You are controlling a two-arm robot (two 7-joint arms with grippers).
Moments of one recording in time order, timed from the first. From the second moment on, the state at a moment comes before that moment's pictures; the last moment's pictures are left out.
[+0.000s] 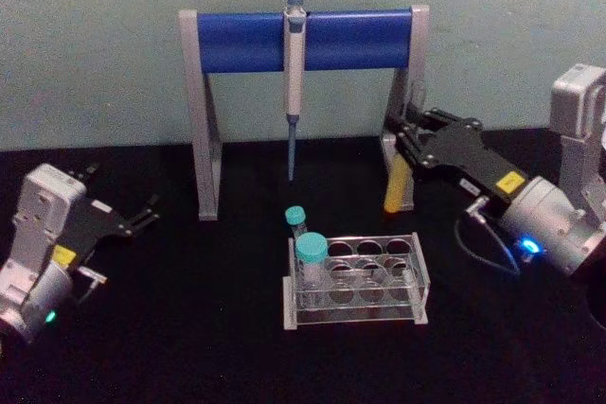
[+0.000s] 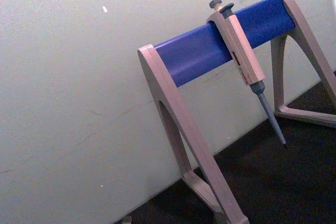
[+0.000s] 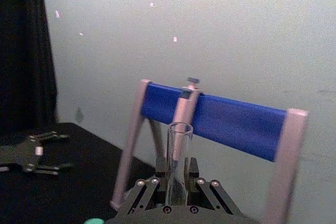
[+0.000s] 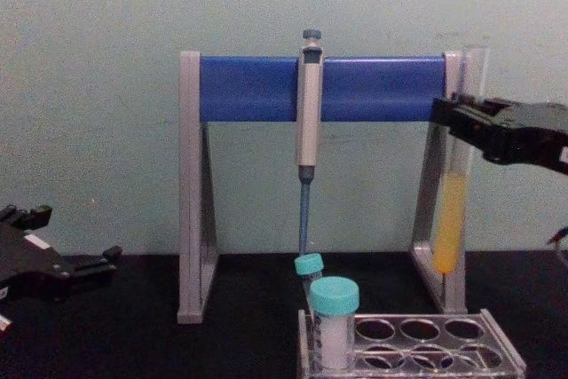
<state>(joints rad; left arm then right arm) -0.20 0.60 0.45 -1.41 -0.25 -0.12 0.03 0.27 0.43 -0.32 -1.51 0.47 -0.09 0.46</state>
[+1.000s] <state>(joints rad) -0.20 0.60 0.45 -1.41 -0.25 -0.12 0.03 0.24 0.58 -0.35 -1.63 0.49 -0.02 0.50</state>
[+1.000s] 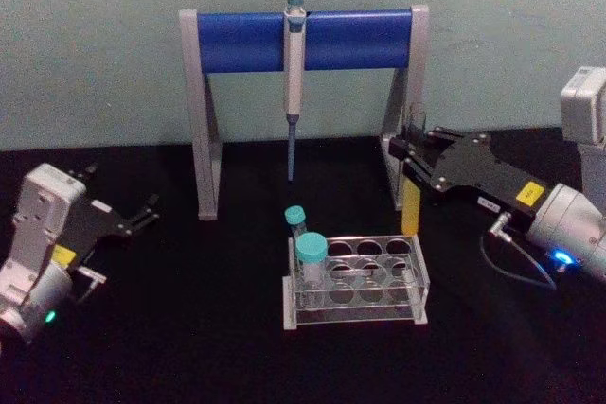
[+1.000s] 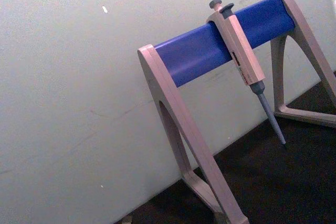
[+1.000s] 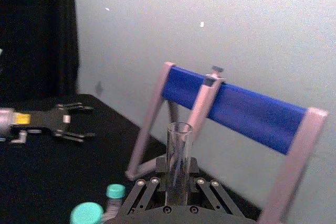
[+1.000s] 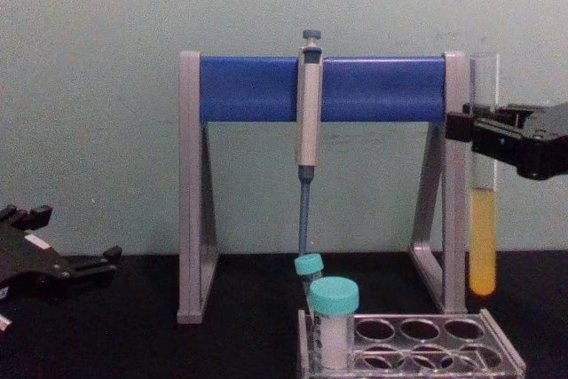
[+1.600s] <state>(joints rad) -0.20 0.60 0.45 -1.41 -0.25 -0.12 0.03 0.25 0.45 -0.33 -1.56 0.41 -0.08 0.41</state>
